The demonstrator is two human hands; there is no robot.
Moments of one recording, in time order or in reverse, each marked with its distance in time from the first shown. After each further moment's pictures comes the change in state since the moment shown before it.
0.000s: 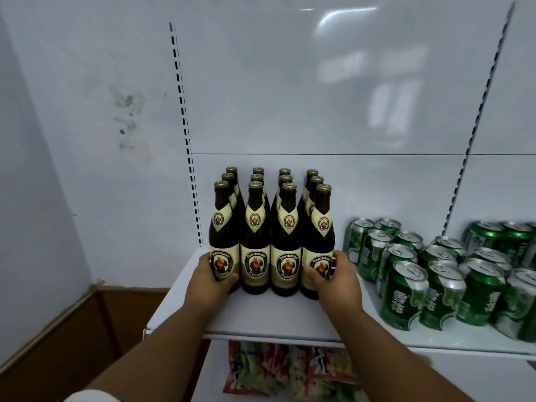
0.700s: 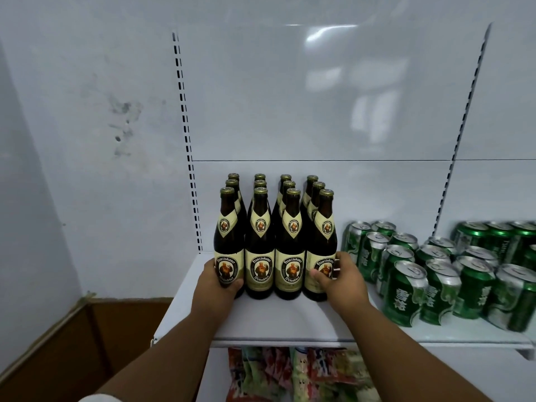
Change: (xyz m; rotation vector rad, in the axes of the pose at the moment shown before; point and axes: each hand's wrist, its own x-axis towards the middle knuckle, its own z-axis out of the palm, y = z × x) left_hand 0.007 -0.011 0.002 -0.025 0.017 0.086; right_hand 0.000 -0.011 -0.006 0.008 -0.041 0.043
